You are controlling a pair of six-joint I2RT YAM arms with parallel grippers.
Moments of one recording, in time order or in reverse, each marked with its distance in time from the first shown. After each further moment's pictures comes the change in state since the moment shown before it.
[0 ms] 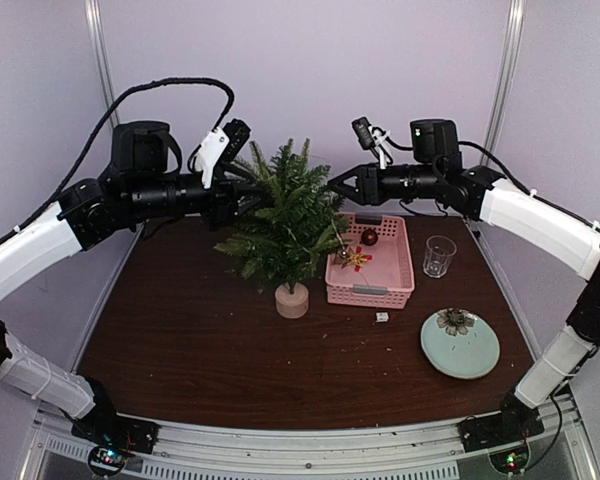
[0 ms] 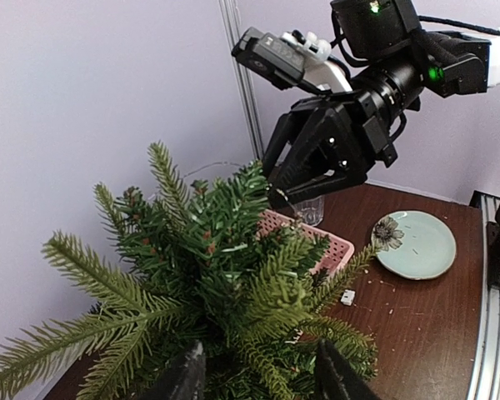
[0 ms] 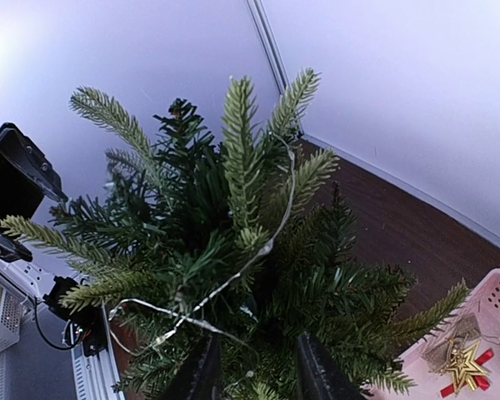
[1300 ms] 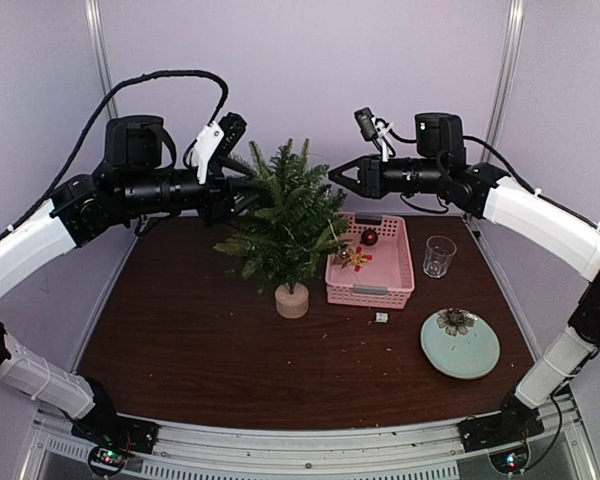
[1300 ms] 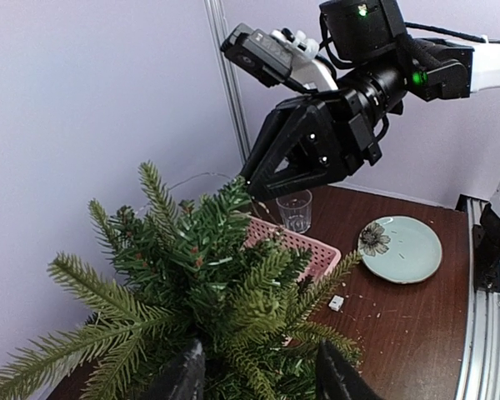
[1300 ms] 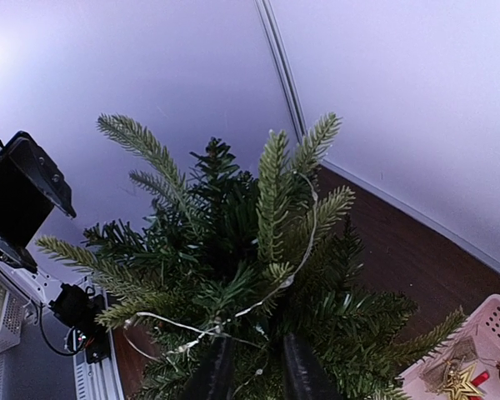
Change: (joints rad) left arm 0.000 -0.008 0.032 -0.030 0.043 -0.003; right arm 0.005 -0.004 0.027 0.034 -0.011 0.003
